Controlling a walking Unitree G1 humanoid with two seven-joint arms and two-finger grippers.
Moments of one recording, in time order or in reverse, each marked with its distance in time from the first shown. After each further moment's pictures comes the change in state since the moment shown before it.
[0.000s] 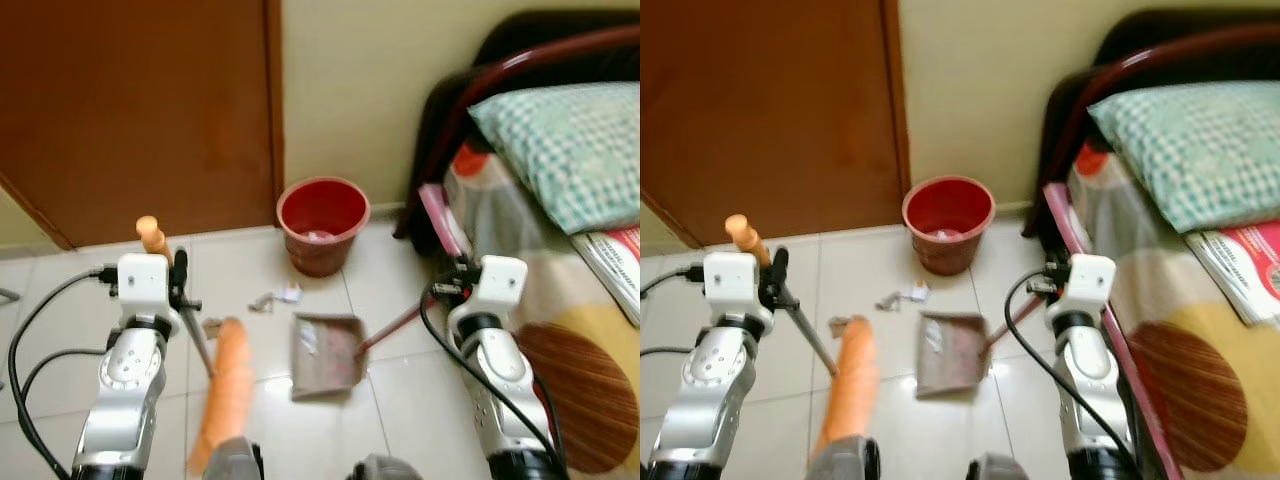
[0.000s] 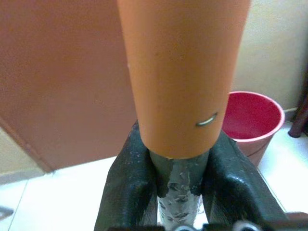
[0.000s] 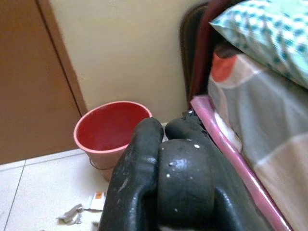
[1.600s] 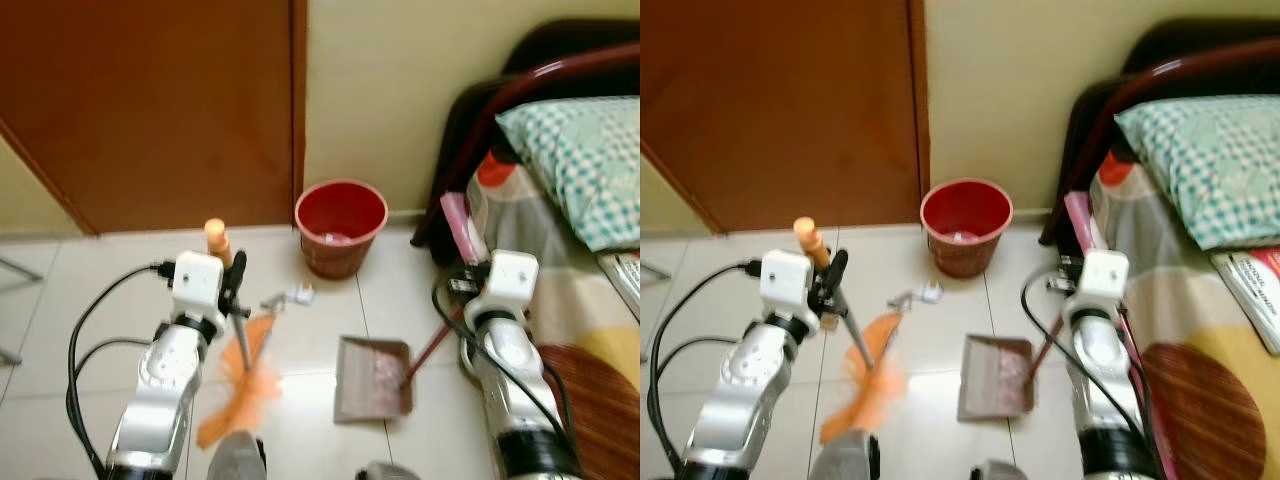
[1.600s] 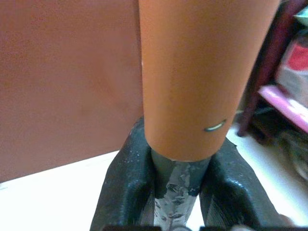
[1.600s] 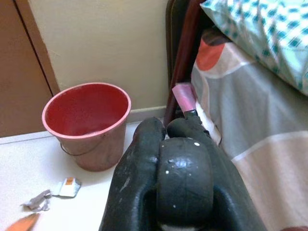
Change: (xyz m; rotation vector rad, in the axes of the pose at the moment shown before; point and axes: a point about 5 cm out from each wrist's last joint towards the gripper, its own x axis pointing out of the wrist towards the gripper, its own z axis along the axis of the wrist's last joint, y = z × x) left arm -0.006 -0.054 0.010 -0.029 -0.022 -0.328; right arm 0.019 -0.020 -0.006 -0.077 0.099 -0.161
